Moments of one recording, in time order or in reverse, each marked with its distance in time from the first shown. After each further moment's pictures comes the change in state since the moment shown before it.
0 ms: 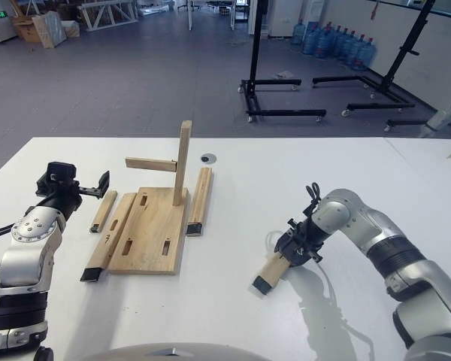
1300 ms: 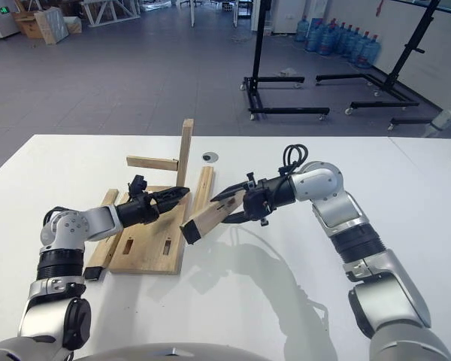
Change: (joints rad) left arm -0.340 -0.174 0.080 0.486 -0.801 0.793 -0.274; right arm -0.075 0.256 -0.212 -0.246 0.428 0.131 -0.059
